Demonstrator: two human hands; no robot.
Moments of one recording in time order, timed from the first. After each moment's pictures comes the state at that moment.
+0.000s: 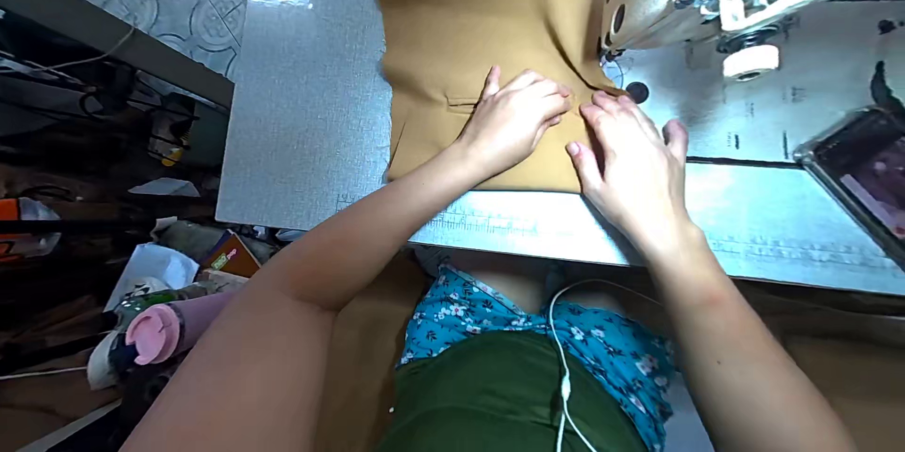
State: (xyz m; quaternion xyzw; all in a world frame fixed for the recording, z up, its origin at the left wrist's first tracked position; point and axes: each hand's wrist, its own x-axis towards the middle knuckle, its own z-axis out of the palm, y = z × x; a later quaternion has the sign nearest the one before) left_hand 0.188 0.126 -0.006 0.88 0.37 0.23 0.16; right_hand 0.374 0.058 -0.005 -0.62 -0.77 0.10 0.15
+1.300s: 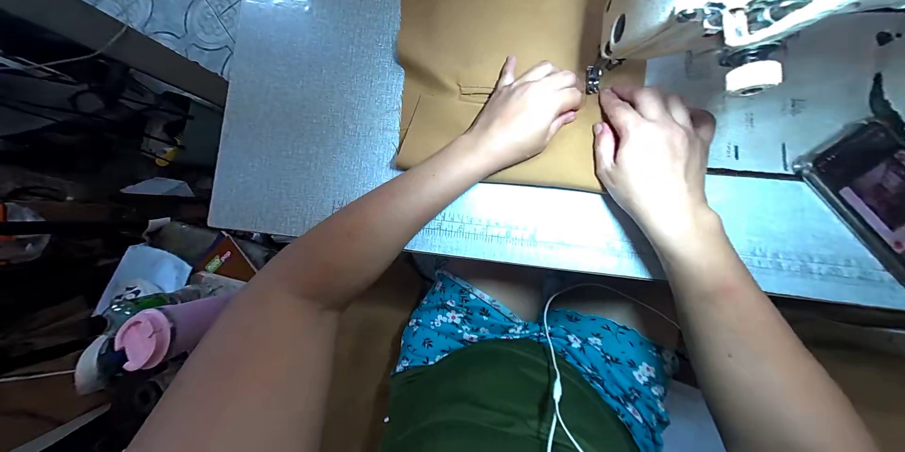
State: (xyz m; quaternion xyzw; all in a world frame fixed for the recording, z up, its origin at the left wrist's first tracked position) left_hand 0.201 0.146 -0.001 0.89 0.36 0.19 0.19; right_hand 0.380 0.084 0.006 -0.64 -0.75 0.05 0.14
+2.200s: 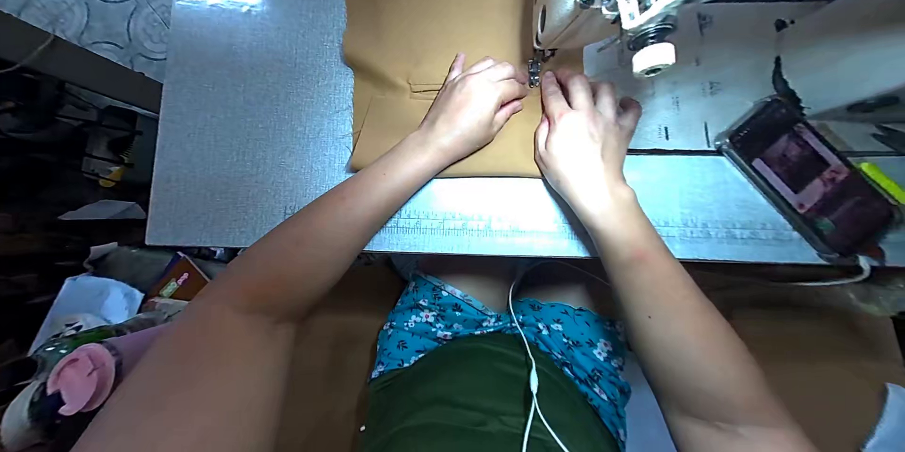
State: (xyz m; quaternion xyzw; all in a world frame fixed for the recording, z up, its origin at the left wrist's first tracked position) left_hand 0.200 0.145 -0.007 0.89 0.35 0.24 0.16; right_hand 0.363 0.085 0.001 -0.69 -0.72 0.01 0.10
